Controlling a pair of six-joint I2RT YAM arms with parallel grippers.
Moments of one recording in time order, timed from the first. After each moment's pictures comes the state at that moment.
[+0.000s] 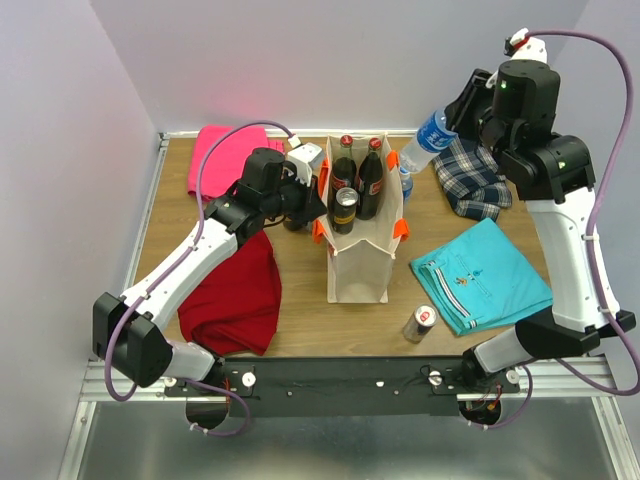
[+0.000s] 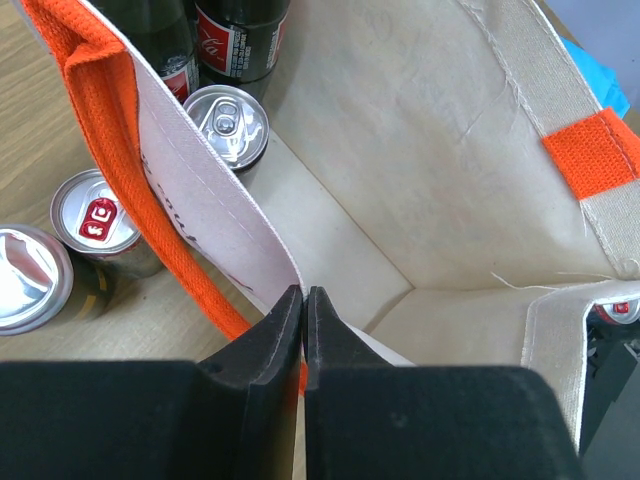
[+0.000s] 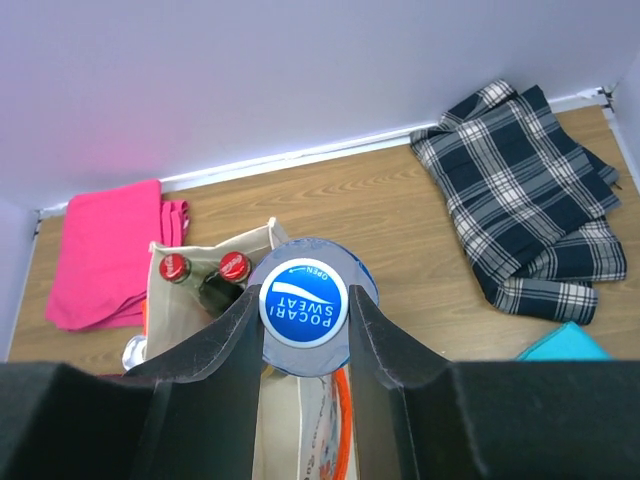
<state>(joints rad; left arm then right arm) -0.55 1.36 1.24 -0.37 0.38 -0.14 0.41 1.49 2.15 -0.94 0.38 0.37</state>
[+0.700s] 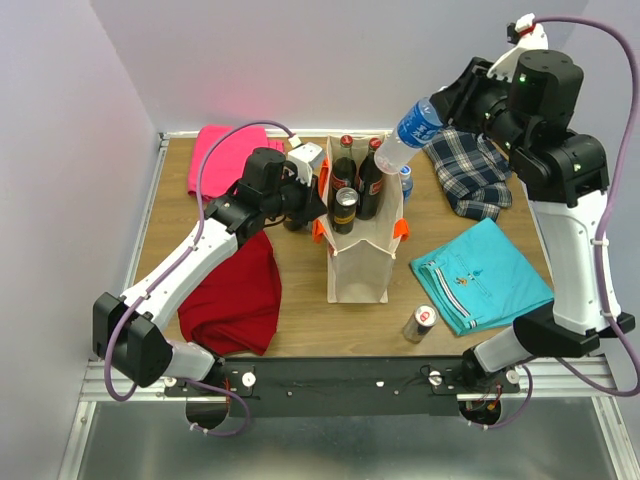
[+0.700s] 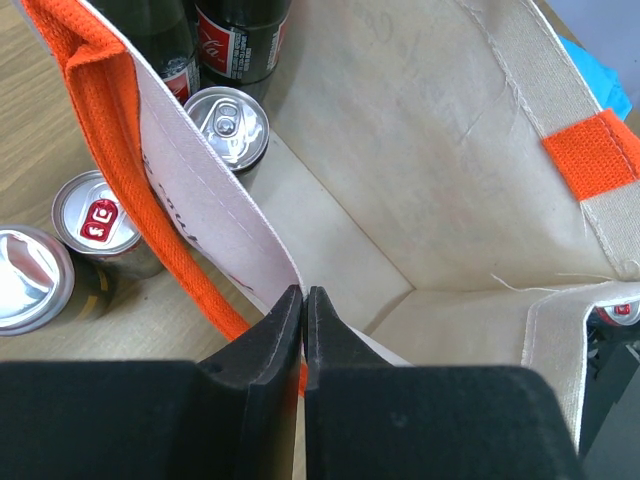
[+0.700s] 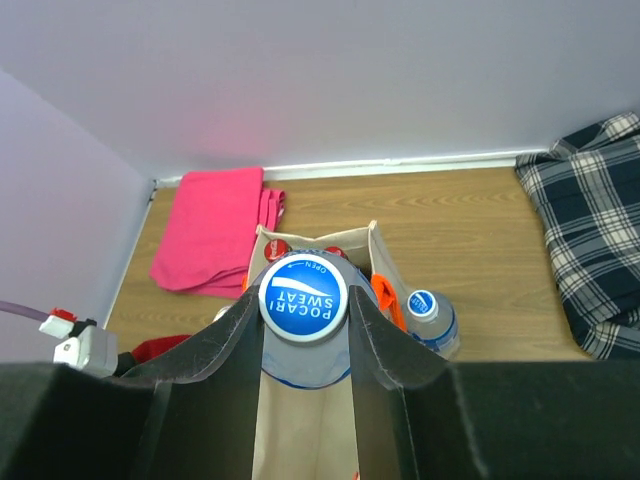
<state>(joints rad) -0.55 1.36 1.25 -0.38 0.37 -0.14 0.41 1.51 2.27 -0.93 0.15 0.37</state>
